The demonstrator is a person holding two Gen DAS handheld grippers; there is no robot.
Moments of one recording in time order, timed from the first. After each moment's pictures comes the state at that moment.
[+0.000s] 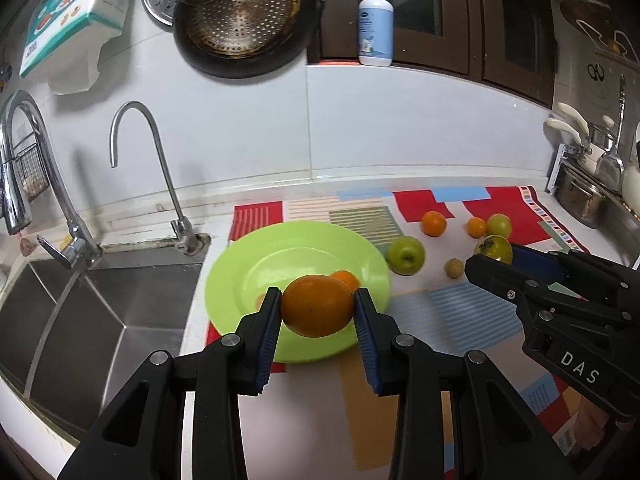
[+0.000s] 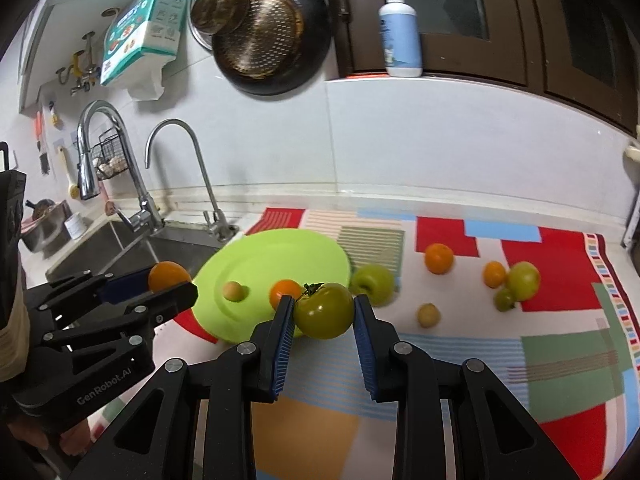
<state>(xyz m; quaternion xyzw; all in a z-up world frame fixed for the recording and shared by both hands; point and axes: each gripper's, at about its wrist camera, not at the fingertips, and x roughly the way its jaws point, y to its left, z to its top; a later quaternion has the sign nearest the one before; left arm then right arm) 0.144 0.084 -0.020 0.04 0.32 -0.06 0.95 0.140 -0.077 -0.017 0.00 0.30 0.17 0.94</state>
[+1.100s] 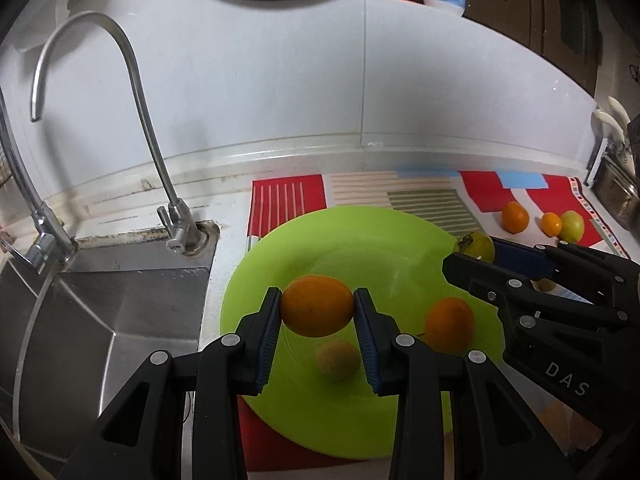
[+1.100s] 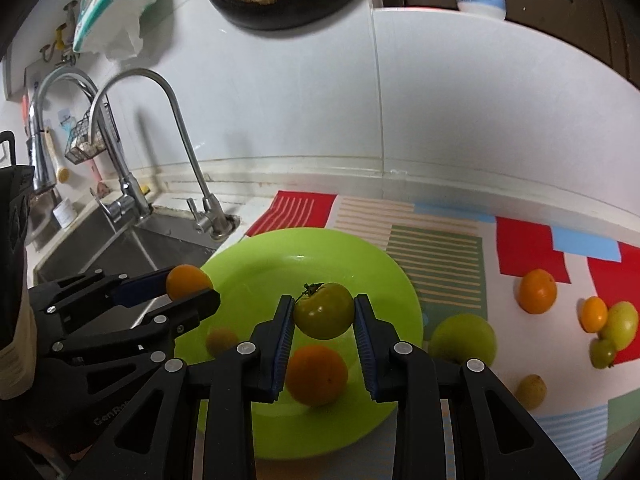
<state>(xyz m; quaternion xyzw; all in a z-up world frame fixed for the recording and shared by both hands) 0.262 0.134 -0.079 0.03 0.37 -0.05 0.93 0.263 -0.002 -0.077 -0.01 0.36 0.19 0.91</state>
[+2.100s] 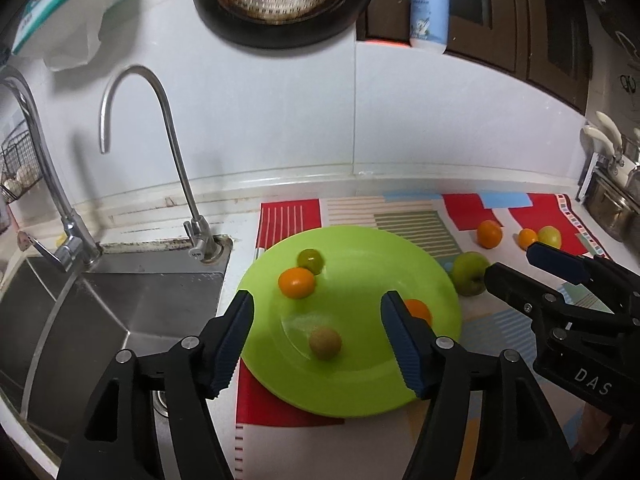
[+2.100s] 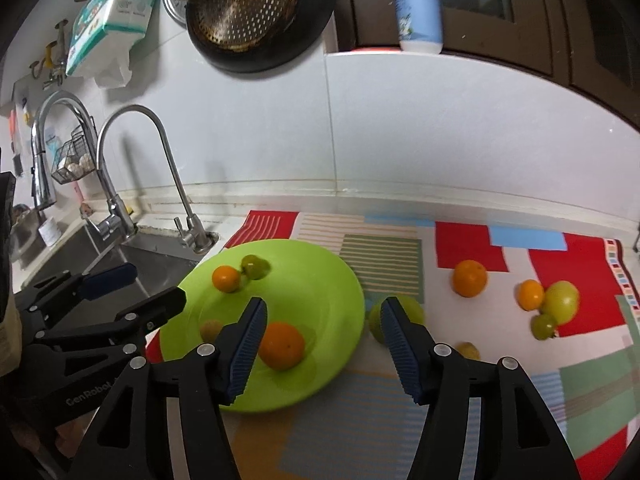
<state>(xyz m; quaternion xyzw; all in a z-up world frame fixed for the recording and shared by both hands) 0.207 0.123 -0.039 0.02 0.33 -0.04 0.94 0.207 -0.039 -0.043 -0.01 0.32 0.13 0.94</state>
